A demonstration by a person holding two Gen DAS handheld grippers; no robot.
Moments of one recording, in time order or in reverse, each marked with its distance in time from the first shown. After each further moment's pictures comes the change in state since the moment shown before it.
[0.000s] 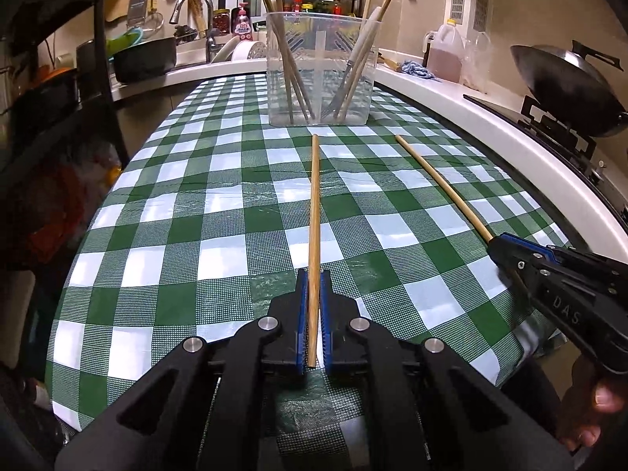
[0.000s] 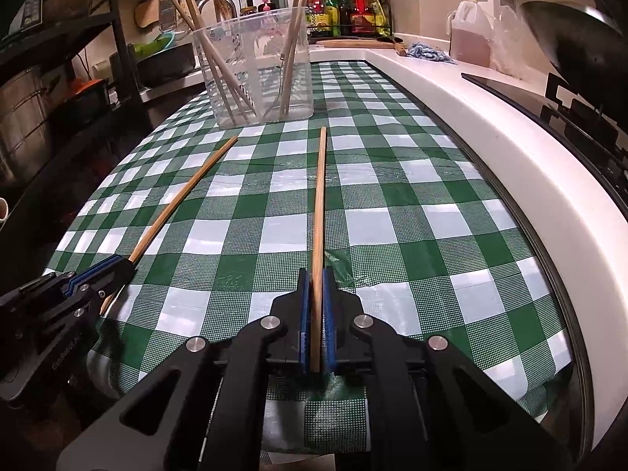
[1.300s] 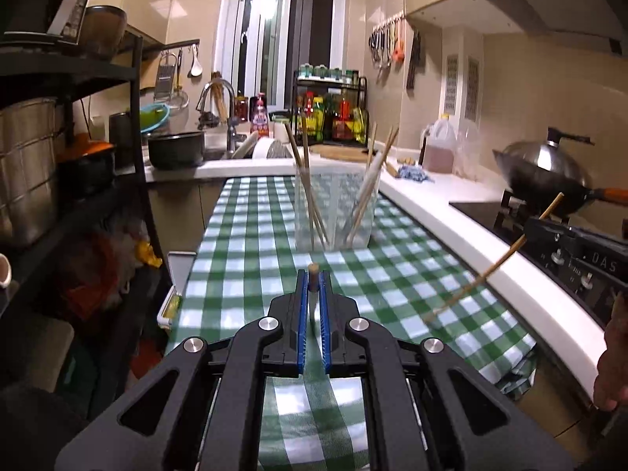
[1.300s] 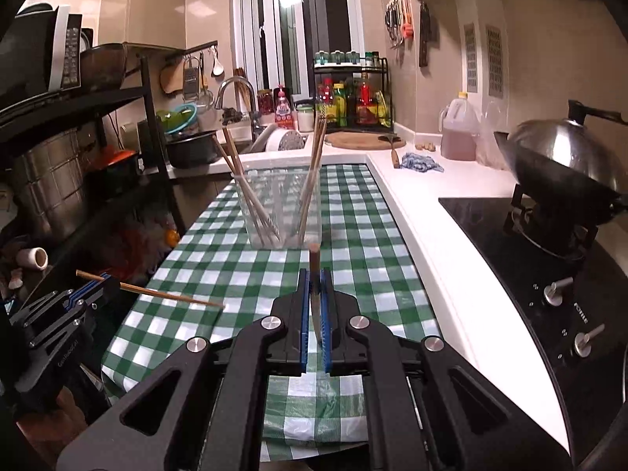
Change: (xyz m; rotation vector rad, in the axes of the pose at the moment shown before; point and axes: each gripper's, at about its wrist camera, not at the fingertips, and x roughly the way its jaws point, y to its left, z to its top) left arm -0.133 0.021 0.058 -0.021 -0.301 0.012; right arm -0.147 0.006 0.077 -0.038 -0.267 0.015
